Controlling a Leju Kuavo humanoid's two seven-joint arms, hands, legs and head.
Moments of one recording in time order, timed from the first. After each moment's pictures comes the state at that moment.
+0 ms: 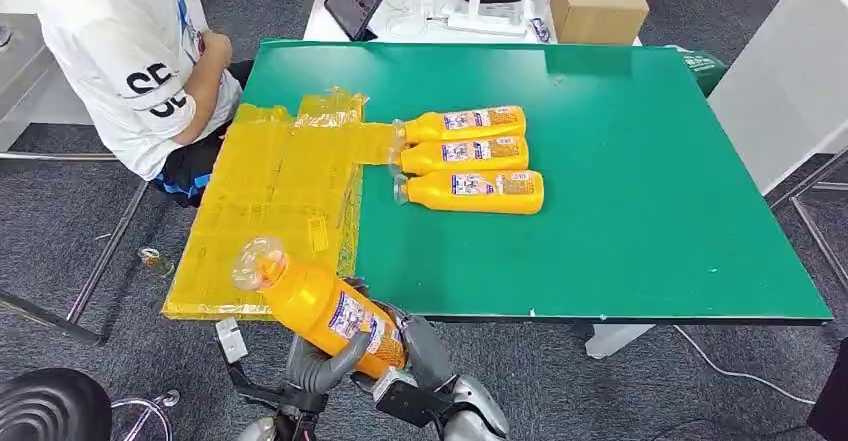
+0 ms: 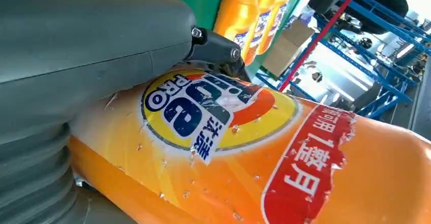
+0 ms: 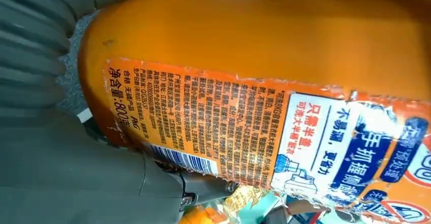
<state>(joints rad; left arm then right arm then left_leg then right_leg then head) 0.05 -0.24 -0.30 -1.25 0.43 -0.34 -0.45 -0.14 0.19 0.66 -0.83 0.45 -0.32 -0.71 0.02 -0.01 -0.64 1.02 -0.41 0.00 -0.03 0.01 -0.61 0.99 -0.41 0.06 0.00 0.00</state>
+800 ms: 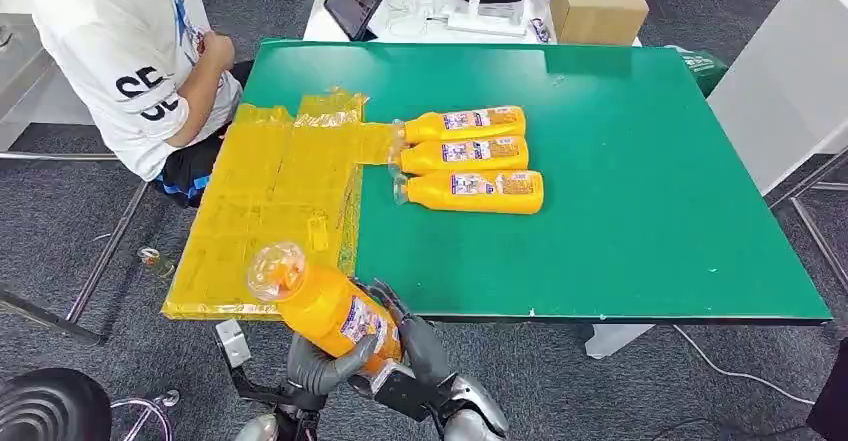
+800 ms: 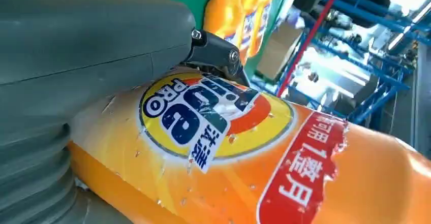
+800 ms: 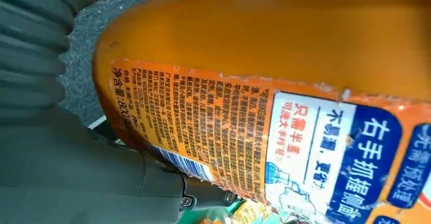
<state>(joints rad) 0.05 -0.24 -0.31 -1.28 0.25 -0.25 -0.54 -0.13 0.19 0.65 -0.87 0.44 -0.26 -0.63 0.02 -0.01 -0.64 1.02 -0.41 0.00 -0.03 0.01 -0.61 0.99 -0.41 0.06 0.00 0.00</state>
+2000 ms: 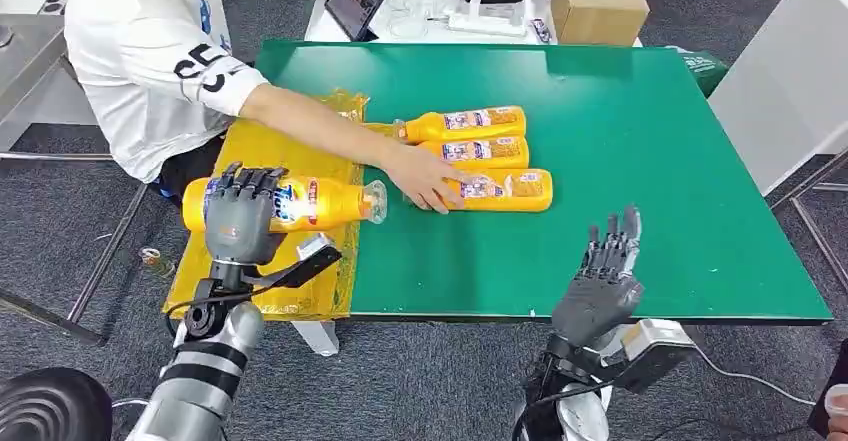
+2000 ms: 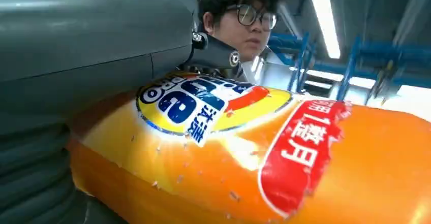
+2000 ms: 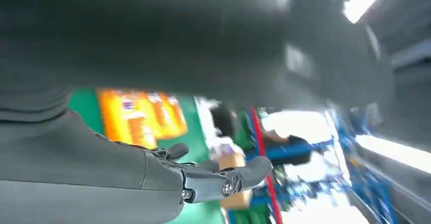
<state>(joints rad) -0.43 -0.15 -0.01 -0.99 -1.43 0.70 -0.25 0.09 0.32 0.11 -1.71 -0.08 -0.29 -0.70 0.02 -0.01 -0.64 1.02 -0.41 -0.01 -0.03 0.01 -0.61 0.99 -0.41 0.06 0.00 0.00</state>
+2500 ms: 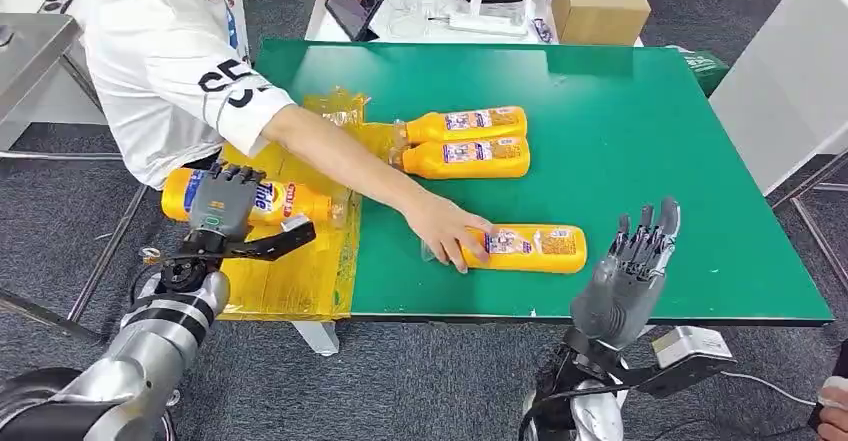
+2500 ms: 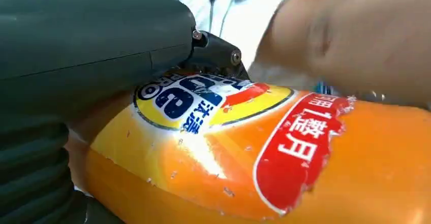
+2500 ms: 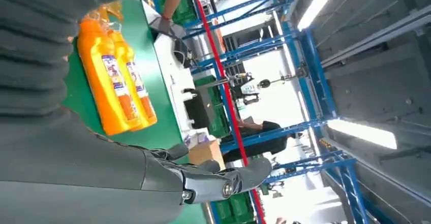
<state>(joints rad) -0.69 -0.01 -0.01 -0.53 -1.54 0.59 -0.16 0.09 0.33 0.09 -1.77 -0.11 -0.29 -0.70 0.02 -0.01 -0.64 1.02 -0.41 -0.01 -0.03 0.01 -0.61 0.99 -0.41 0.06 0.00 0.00</state>
